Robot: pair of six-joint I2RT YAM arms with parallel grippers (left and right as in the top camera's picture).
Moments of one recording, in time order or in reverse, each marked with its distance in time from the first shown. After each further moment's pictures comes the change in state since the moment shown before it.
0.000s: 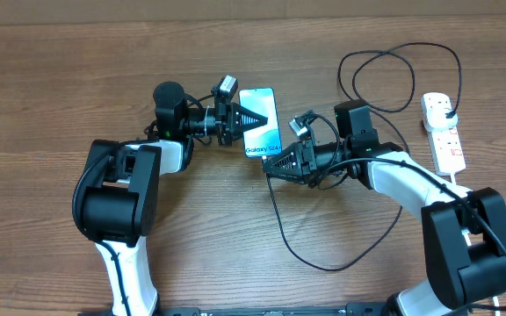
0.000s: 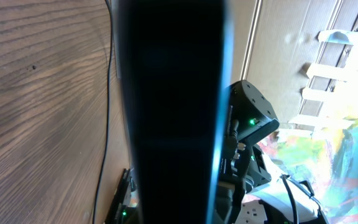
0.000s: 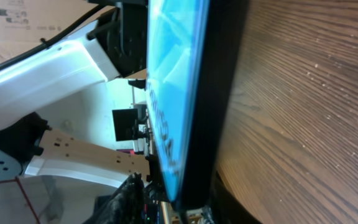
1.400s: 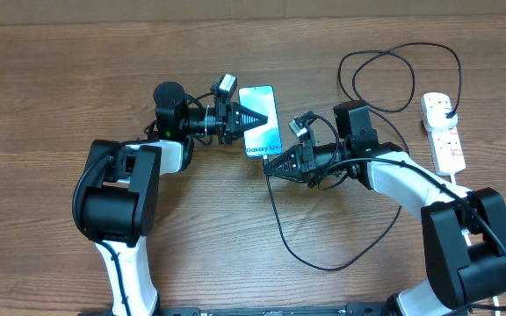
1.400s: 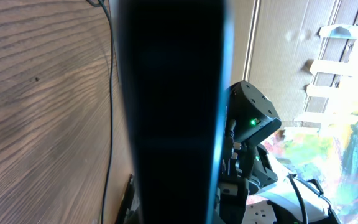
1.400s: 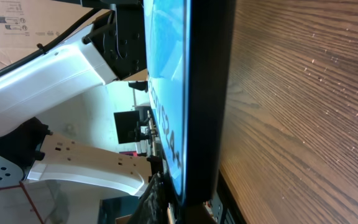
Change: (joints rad) left arm -0.001 0.000 0.000 0.000 -0.014 0.053; right arm 0.001 0.000 0.000 -0.008 0.005 0.029
